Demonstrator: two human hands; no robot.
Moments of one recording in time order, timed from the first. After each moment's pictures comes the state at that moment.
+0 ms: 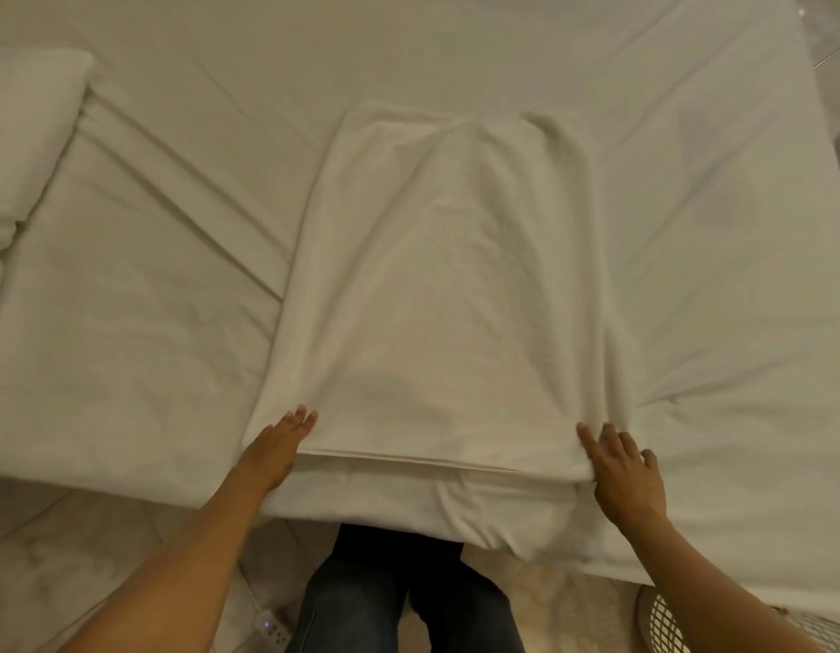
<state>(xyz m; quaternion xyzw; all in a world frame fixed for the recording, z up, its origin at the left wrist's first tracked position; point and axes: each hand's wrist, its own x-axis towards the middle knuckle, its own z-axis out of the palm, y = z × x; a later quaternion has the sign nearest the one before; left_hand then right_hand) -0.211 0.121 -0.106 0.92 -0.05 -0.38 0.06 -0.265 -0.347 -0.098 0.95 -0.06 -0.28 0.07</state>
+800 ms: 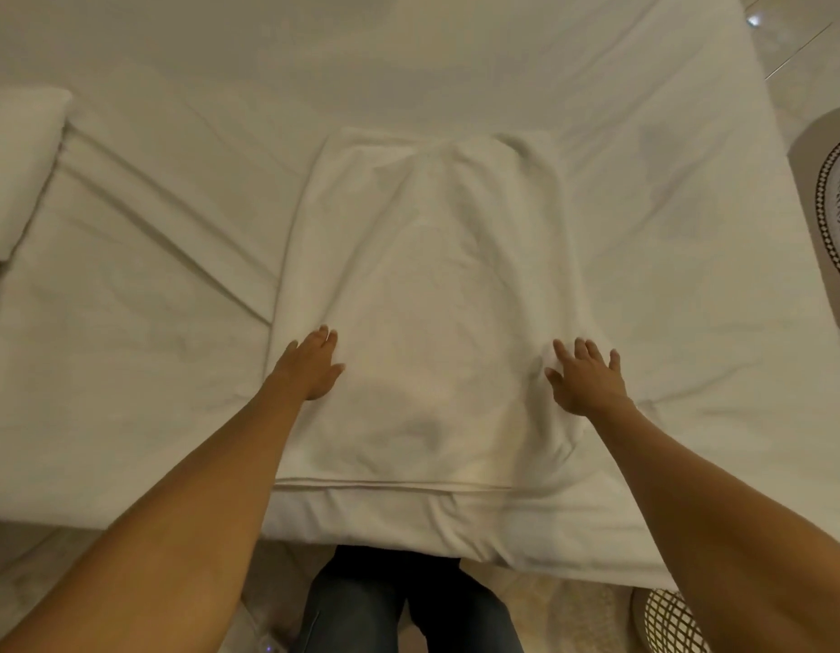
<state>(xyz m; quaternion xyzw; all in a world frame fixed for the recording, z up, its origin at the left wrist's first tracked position) -0.065 0.050 -0.045 0.93 -0.08 -0.37 -0.02 -0.122 -0.328 -0.045 0.95 -0.08 -0.31 0.01</state>
